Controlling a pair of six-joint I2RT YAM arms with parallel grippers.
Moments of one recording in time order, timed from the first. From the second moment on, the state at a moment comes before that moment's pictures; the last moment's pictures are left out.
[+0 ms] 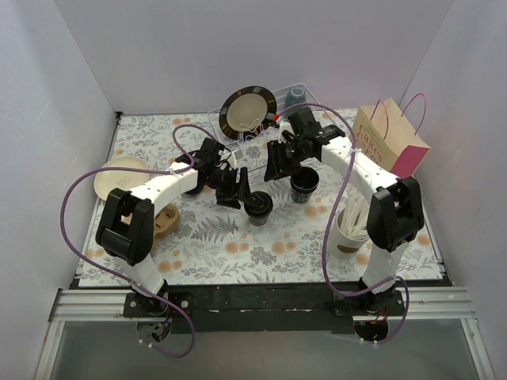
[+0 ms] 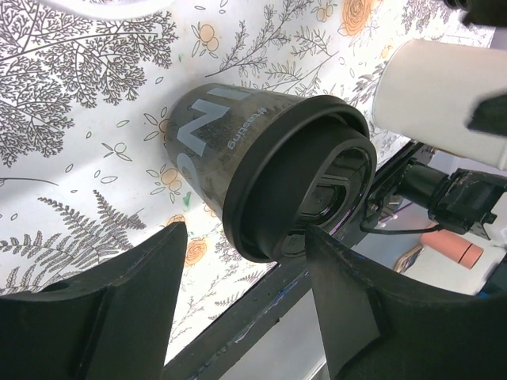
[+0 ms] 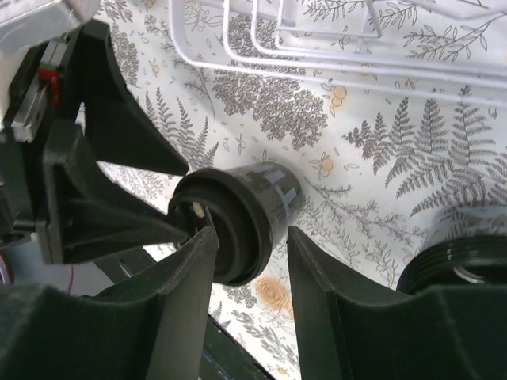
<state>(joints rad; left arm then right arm) -0.46 1.71 1.21 -0.59 0.59 -0.43 0.52 1.85 1.61 -0.76 -0.50 0.24</state>
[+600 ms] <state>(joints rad) -0.46 1.70 1.21 -0.58 0.58 -0.45 0.52 1.68 1.33 -0.71 -0.49 0.37</state>
